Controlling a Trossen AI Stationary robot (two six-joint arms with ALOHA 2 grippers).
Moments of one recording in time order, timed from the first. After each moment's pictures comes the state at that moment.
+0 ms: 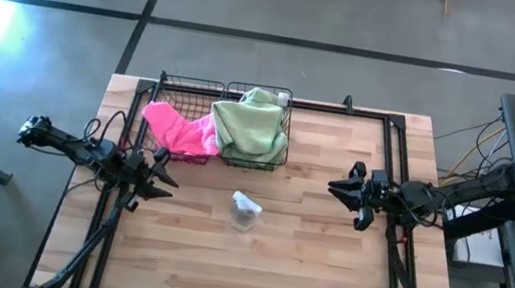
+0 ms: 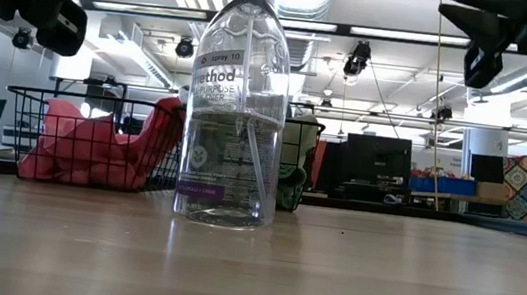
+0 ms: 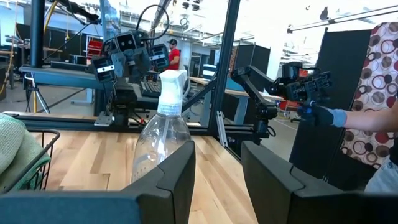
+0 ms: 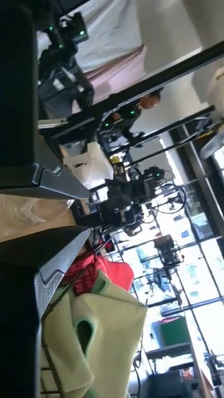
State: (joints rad) left arm -0.29 0.07 0.01 0.21 0.01 -0.17; right arm 0.28 0.61 0.19 0.60 0.32 0.32
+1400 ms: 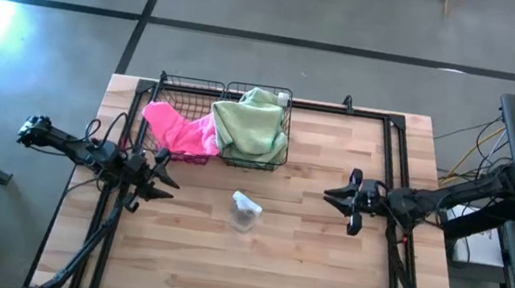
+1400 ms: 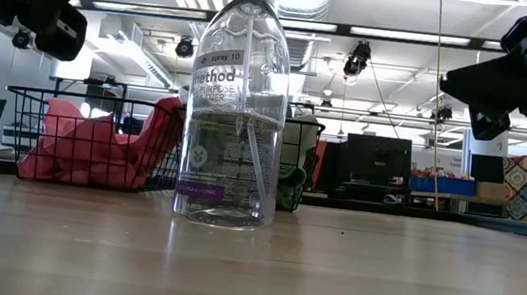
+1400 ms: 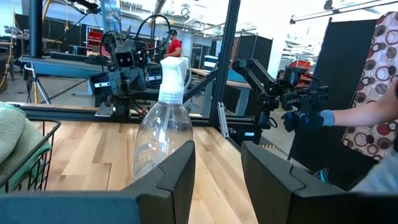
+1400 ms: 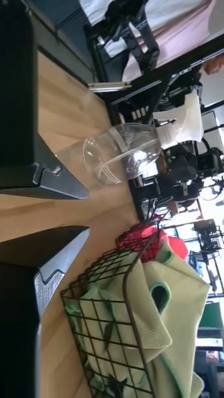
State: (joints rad) left arm -0.29 0.07 0.01 0.18 0.01 -0.17; right arm 0.28 0.61 0.01 0.55 0.34 0.27
